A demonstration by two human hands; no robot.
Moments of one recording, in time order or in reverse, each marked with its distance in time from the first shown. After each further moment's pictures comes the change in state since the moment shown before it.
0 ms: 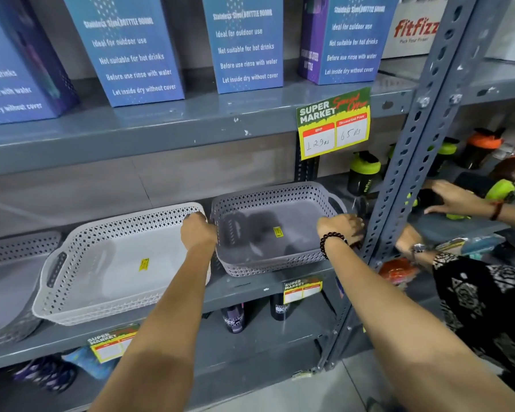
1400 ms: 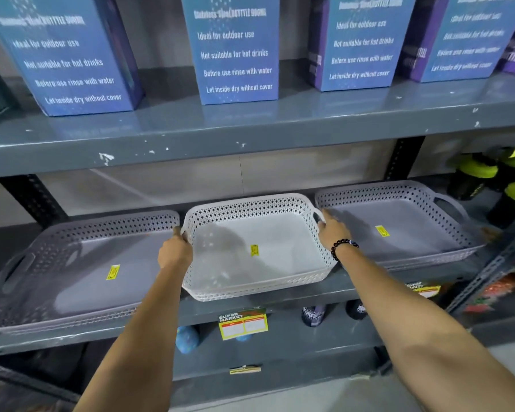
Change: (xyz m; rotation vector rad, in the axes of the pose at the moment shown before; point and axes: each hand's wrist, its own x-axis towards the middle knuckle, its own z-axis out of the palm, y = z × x) left_hand 0.095 -0.265 -0.153 0.166 -0.098 -0.122; right_hand -0.165 -0.085 0.169 -0.395 -0.310 -0.610
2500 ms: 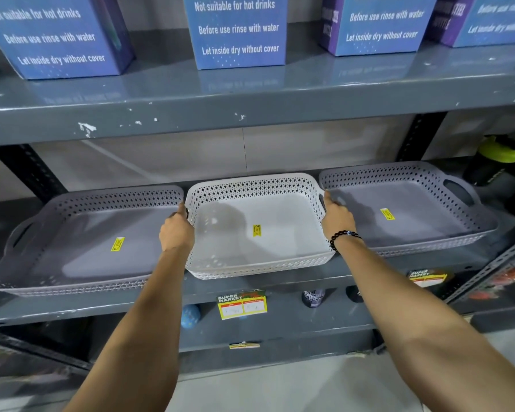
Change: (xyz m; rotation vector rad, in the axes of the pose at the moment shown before) left_hand -0.004 0.003 0.003 0.019 0.064 0.068; right_hand -0.009 -0.003 0.004 -0.149 0.017 -0.084
